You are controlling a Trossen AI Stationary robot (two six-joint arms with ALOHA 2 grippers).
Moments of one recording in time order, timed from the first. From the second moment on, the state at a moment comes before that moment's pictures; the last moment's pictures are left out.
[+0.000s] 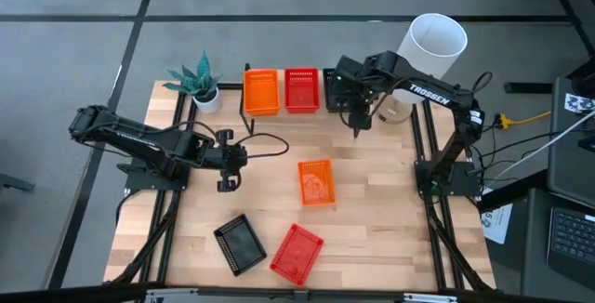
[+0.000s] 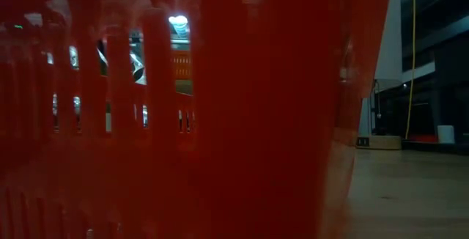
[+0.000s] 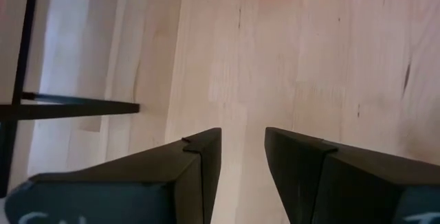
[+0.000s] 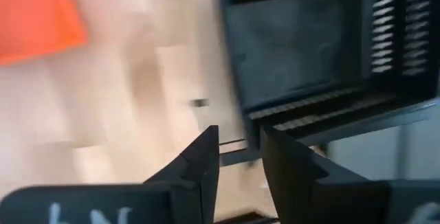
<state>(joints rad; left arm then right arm) -0.19 1.12 0.86 -0.81 -0.37 -0.18 -0.38 1.74 1.87 -1.50 0.17 -0.30</state>
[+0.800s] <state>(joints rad) -0.20 1.12 0.87 -0.81 -0.37 -0.26 0.07 1.72 1.51 -1.37 -0.20 0.03</state>
